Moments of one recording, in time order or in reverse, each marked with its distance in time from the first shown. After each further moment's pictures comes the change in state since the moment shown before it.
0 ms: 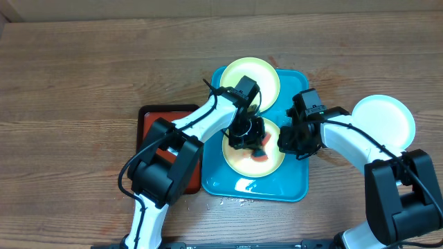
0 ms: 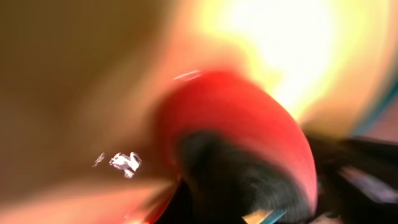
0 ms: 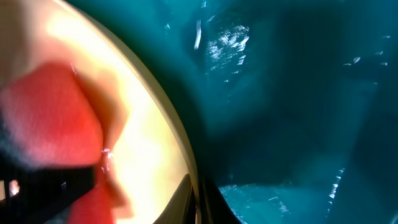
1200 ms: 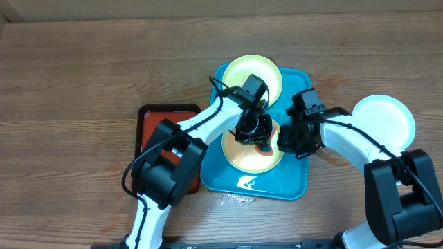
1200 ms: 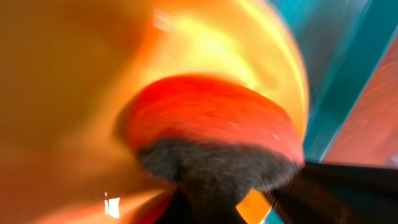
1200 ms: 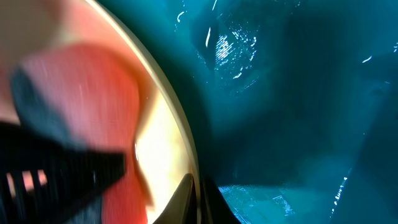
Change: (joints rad) left arm -0.040 0.010 0.010 0.156 -0.006 0.021; right arm 0.000 0.001 0.000 0.011 -0.002 0.004
